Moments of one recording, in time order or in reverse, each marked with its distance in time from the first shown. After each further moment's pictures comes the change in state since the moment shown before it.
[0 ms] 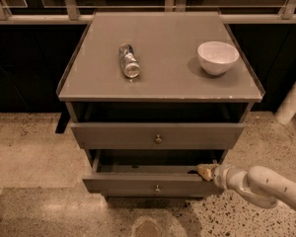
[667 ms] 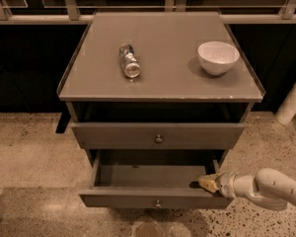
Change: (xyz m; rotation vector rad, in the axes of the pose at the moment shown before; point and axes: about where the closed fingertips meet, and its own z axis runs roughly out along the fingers) arm 0.036 0.021 -0.023 -0.183 0.105 -0.081
